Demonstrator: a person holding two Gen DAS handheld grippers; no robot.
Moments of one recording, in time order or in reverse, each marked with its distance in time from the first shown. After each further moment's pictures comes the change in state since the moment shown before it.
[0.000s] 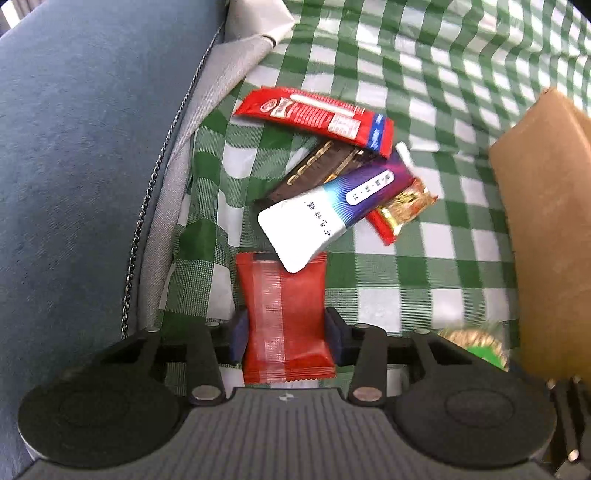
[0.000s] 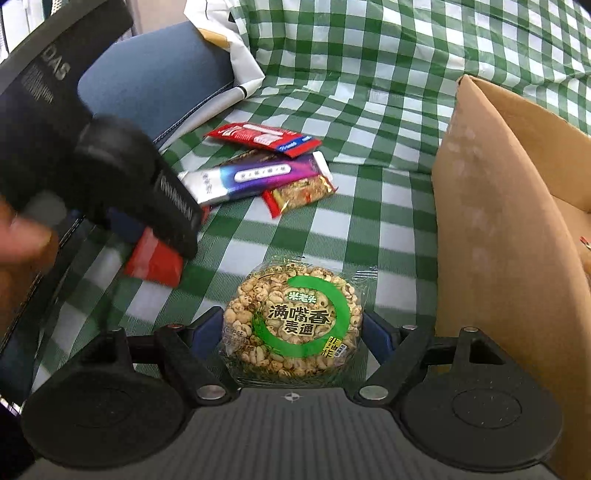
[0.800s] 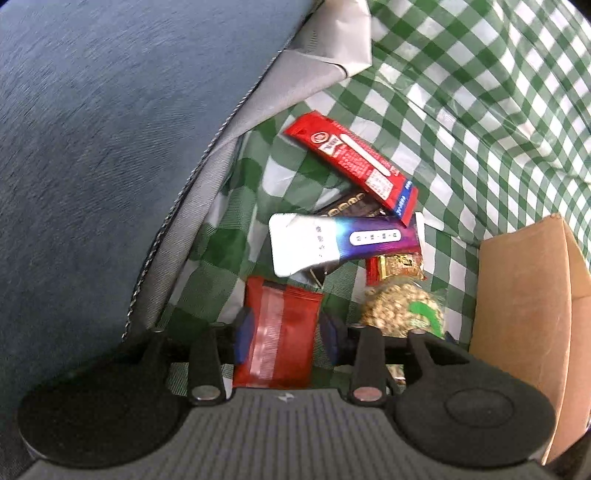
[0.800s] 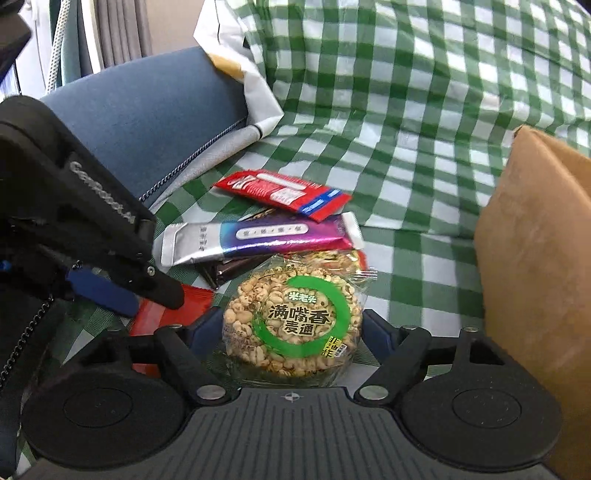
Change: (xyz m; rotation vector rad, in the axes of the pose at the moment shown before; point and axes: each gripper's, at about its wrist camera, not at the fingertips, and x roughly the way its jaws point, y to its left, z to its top) left arm -0.003 0.041 0.013 -0.327 -0.005 -0.152; right arm 0.050 0.011 0.042 -0.026 -0.126 0.023
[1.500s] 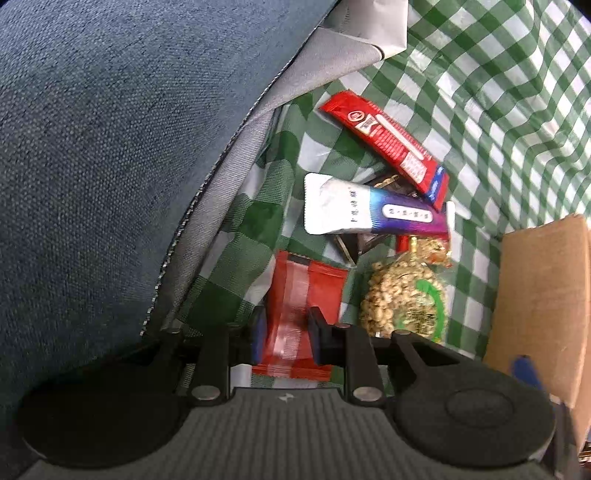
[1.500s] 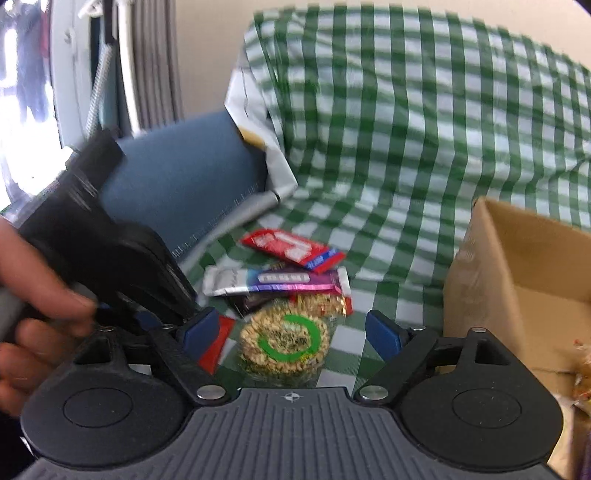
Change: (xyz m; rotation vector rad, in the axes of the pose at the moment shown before) left arm 0.006 0.018 -0.007 -0.067 0.063 0.028; right arm -0.075 -0.001 0.003 -0.044 -0.136 0.037
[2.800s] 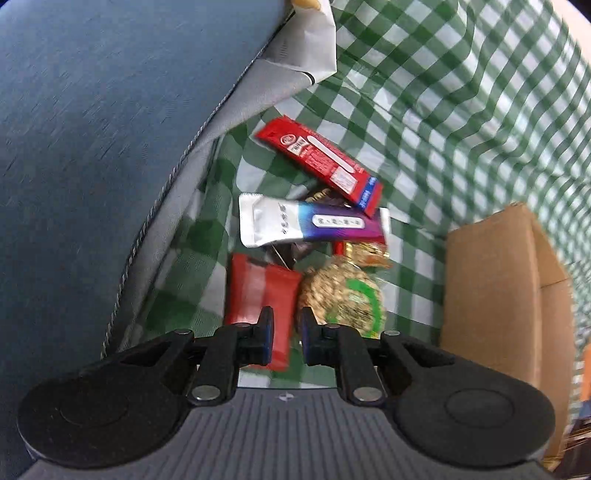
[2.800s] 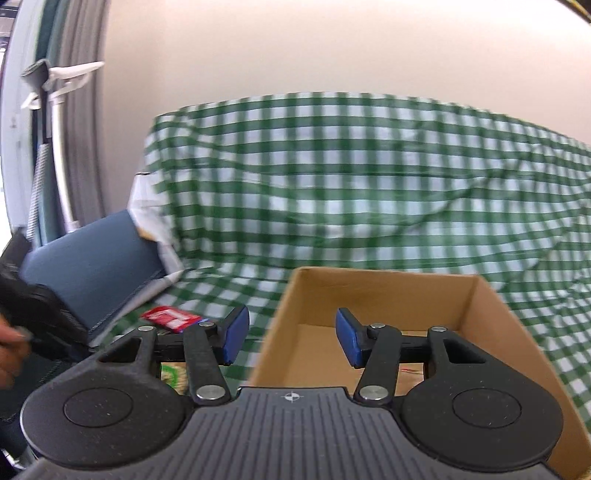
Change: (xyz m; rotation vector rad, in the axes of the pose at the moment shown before) left arm -0.024 -0.020 -0.007 0.101 -0.107 -0.081; right arm -0.127 -0.106 -0.013 0.096 -0.252 -0.177
